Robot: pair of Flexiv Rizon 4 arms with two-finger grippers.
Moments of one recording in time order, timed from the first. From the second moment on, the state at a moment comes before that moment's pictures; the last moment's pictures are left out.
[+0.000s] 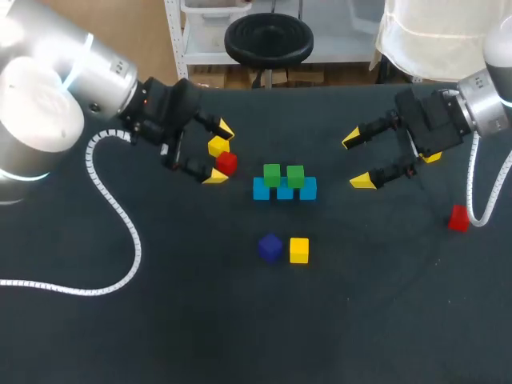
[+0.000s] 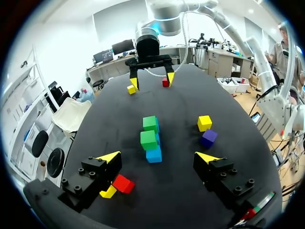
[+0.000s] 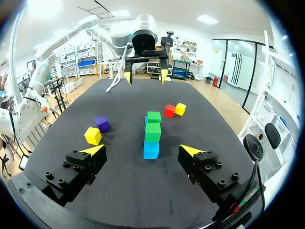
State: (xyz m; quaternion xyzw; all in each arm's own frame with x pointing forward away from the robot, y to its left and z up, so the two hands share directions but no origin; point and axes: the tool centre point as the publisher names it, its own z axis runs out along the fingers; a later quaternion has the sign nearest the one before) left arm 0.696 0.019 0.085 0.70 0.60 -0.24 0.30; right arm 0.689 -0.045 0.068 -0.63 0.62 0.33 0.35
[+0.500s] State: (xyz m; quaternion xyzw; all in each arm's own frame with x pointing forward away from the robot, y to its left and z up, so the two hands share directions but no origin) left arm 0.696 0.020 0.087 0.69 0.61 -0.25 0.30; right arm 0.689 -0.045 0.068 -0.63 0.62 0.33 0.35
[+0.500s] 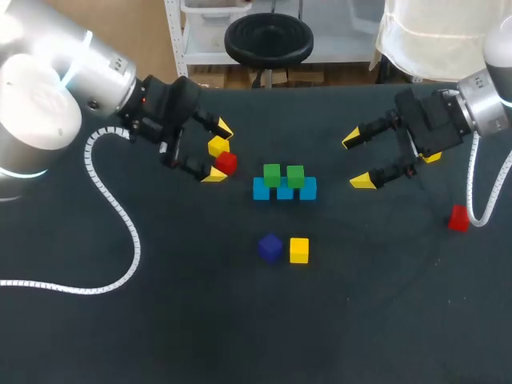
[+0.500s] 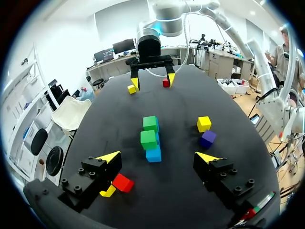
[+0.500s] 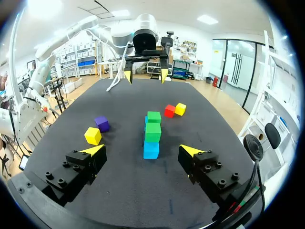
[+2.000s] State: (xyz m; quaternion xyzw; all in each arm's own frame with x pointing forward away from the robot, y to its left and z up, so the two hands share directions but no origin) left arm 0.696 0.021 0.087 0.69 0.61 -0.25 0.30; right arm 0.511 -0.029 0.064 -0.65 0.64 0.27 0.30
